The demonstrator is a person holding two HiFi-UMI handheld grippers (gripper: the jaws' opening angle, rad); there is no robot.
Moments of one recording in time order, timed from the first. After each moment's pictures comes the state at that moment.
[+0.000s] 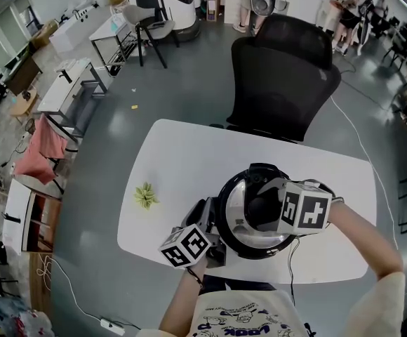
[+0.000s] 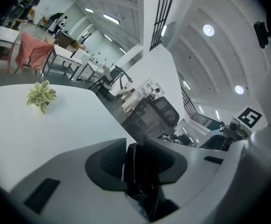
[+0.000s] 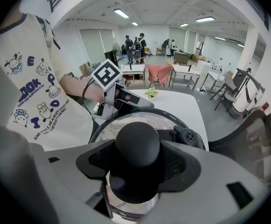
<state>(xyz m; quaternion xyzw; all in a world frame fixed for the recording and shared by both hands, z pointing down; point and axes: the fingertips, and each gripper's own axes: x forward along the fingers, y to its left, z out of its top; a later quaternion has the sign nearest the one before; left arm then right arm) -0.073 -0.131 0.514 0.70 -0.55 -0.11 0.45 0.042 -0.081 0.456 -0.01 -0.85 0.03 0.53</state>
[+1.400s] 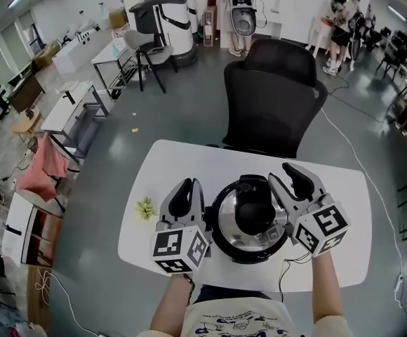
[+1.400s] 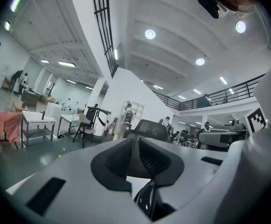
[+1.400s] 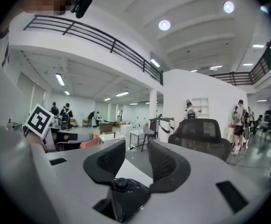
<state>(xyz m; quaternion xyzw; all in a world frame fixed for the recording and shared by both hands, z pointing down) -0.082 -0.139 0.334 0.79 -0.59 -0.06 0.13 0.103 -0.140 0.300 0.46 -0.88 0.01 0.07</state>
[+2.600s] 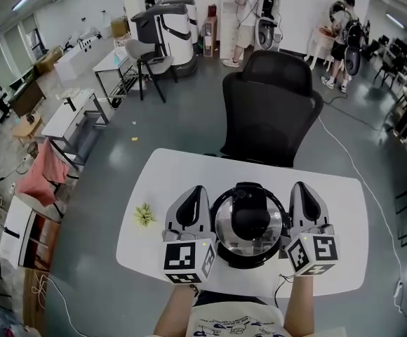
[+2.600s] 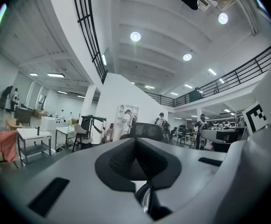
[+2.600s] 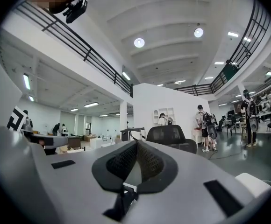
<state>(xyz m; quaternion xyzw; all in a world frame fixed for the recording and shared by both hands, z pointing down) -0.052 -0.119 0.302 0.81 -0.58 -0.03 0.06 0.164 -0.109 0.288 0.63 -0.77 0.02 -0.03</state>
